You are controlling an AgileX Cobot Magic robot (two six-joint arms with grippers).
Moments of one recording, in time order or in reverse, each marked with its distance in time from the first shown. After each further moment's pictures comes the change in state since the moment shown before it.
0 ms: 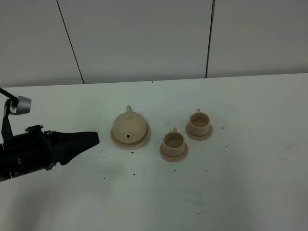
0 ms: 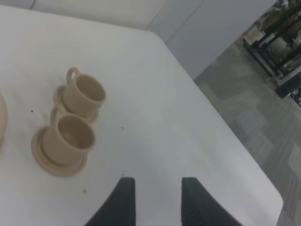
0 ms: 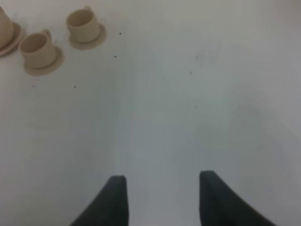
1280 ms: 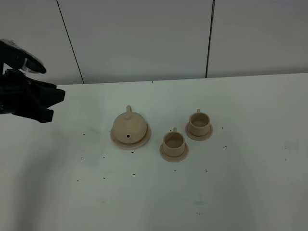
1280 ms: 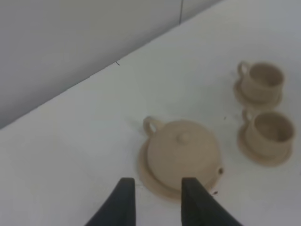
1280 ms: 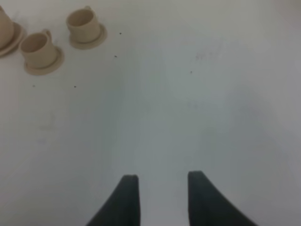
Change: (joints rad) left arm 0.000 0.035 -0.451 0.601 -0.348 -0.096; right arm 0.000 0.000 0.000 0.000 0.000 0.000
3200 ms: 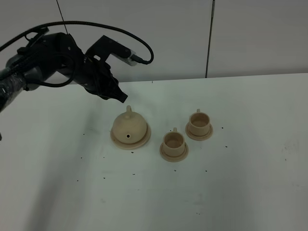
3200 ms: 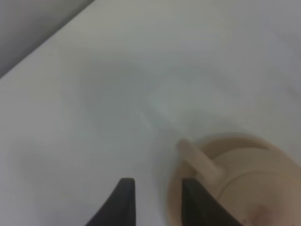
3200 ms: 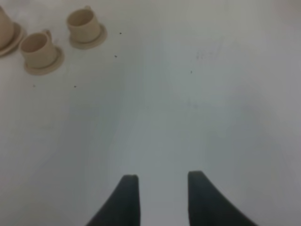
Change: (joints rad) left arm -0.339 0.695 -0.843 0.862 0.113 -0.925; right arm 0.000 0.000 0.000 0.001 0.001 0.000
